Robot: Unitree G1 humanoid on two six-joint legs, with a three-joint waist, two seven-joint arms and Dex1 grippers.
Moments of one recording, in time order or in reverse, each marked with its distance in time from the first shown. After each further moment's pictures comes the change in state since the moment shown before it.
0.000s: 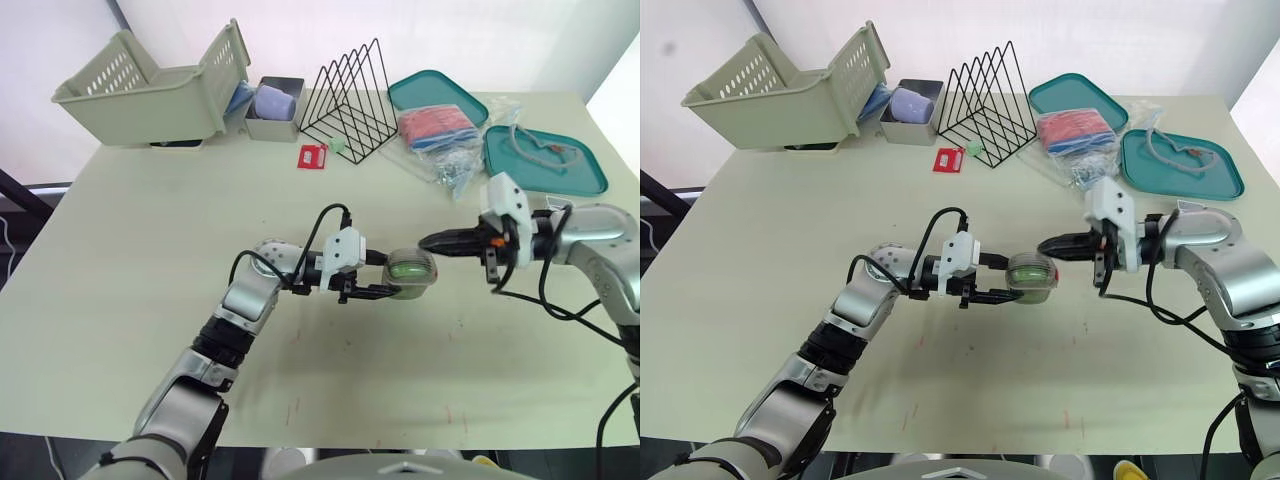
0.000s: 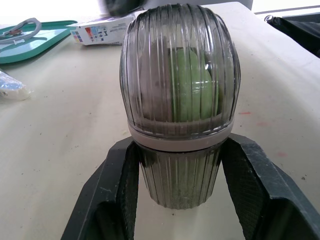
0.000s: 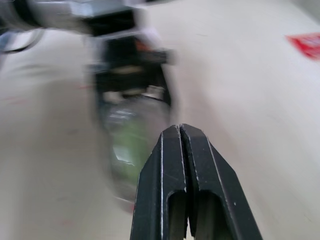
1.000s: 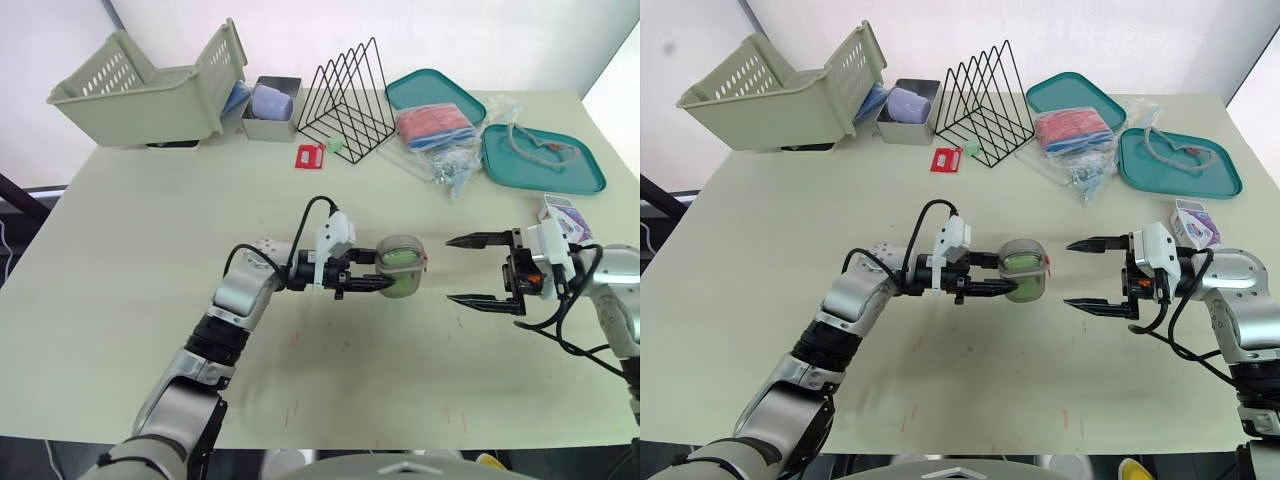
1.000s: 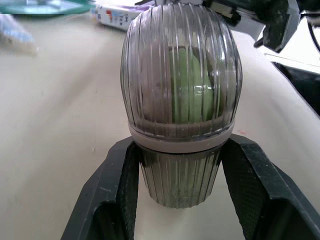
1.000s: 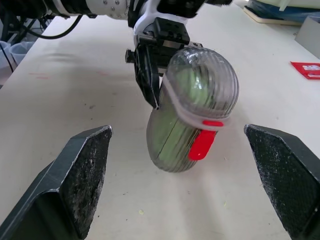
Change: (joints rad) left arm -0.004 0.010 0.077 -0.062 -0.180 0.431 0.032; right arm 0.242 0.041 -0.109 0.154 -0.013 -0.526 0.251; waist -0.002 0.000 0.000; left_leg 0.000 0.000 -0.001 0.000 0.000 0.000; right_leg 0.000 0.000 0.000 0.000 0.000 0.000
